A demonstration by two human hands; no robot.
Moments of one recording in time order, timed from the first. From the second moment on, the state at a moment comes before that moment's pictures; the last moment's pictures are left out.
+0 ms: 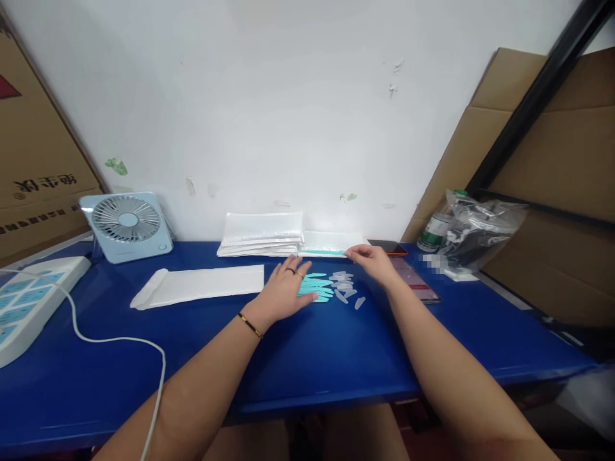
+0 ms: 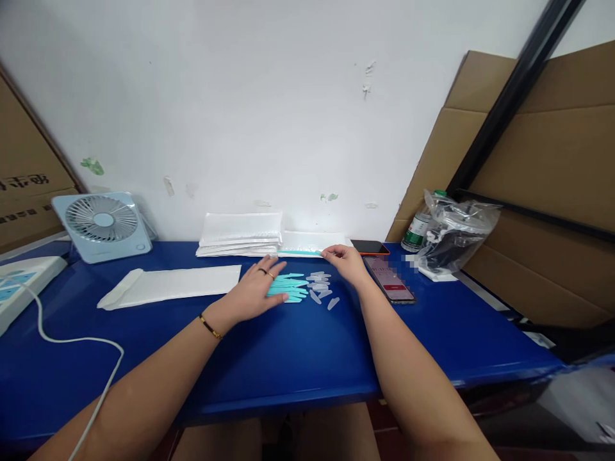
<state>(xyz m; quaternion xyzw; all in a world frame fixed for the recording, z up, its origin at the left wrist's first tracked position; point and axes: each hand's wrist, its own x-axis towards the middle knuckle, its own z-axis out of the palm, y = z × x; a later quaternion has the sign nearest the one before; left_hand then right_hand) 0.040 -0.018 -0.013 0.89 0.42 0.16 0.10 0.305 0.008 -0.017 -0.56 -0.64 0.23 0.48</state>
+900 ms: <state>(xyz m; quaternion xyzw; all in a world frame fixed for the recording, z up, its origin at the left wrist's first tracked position) 0.049 -0.004 -0.018 0.82 0.50 0.12 0.24 0.317 0.007 -0.017 -0.53 -0.76 0.32 0.20</state>
